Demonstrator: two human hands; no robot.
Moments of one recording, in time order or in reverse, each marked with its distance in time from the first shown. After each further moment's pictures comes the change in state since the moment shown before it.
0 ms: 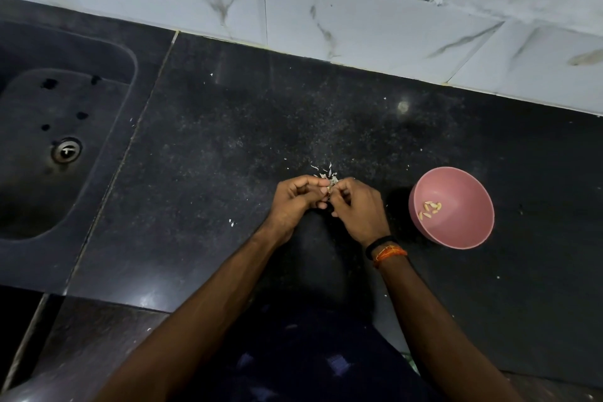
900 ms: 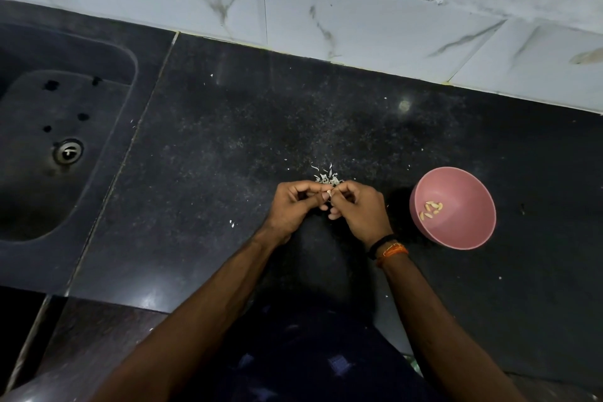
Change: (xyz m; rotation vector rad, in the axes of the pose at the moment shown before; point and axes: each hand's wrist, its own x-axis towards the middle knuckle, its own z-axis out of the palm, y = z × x) left_hand -0.002 -0.006 -0.005 0.099 -0.053 0.101; right_hand -0.001 -0.005 -0.004 0.317 -0.020 0.151
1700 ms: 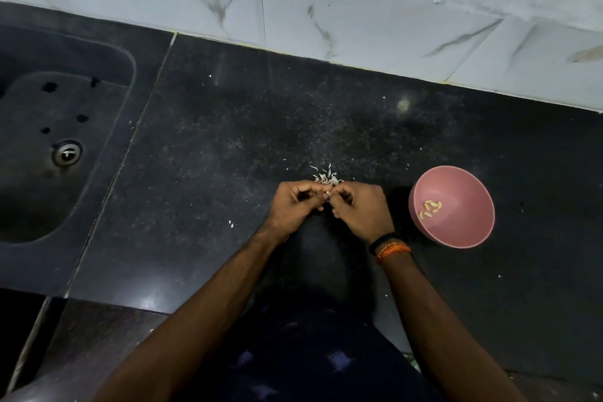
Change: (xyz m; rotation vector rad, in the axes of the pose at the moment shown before) left_hand 0.005 -0.006 -0.003 0.113 -0.009 0.041; right_hand 0.004 0.005 -0.005 -0.315 0.025 -0.203
